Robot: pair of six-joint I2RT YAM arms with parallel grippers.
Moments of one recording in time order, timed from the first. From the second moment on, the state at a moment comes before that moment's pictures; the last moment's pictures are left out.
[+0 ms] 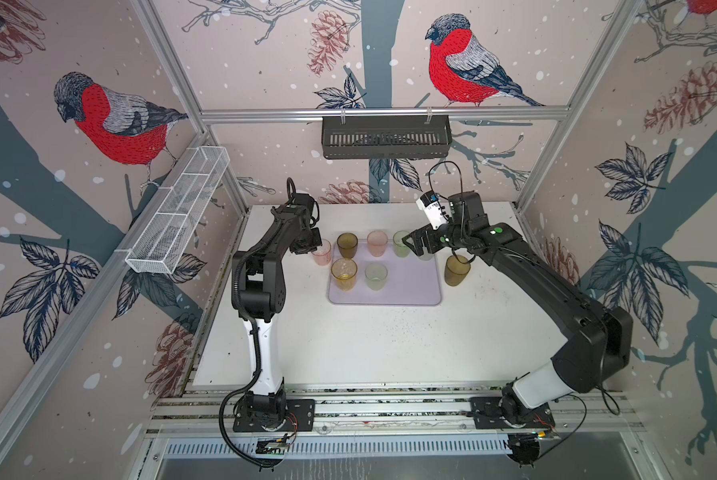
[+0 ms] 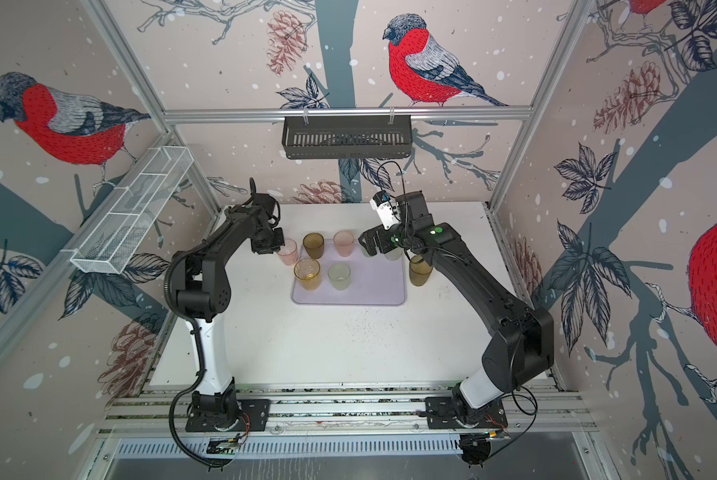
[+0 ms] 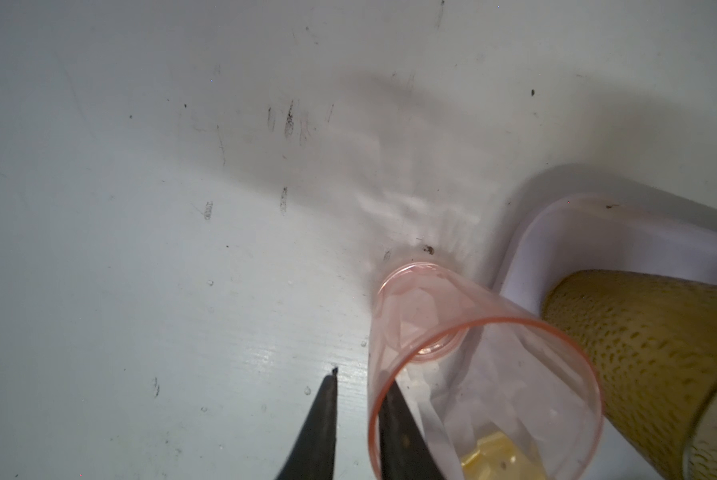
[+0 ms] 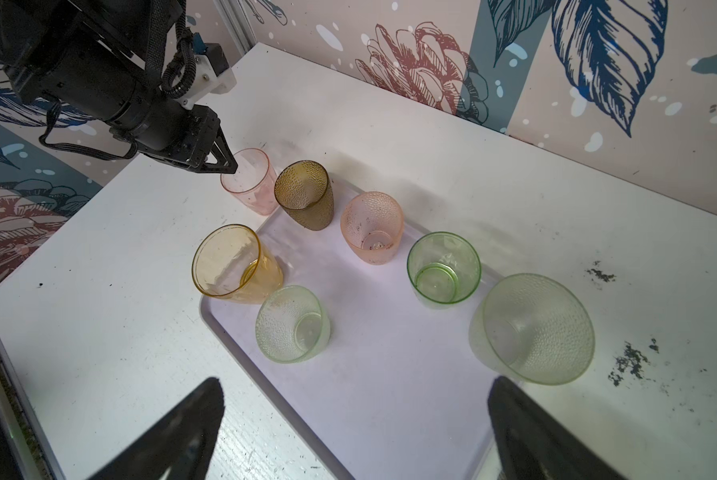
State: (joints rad) left arm -0.11 2.14 1.84 -0.98 -0.02 -0.36; right arm 0.47 1.55 1.46 -0.57 -0.29 -0.02
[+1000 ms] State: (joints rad) left arm -0.11 2.15 1.85 -0.98 -0.02 -0.36; right arm 0.47 1.55 1.46 -0.57 -0.29 -0.03
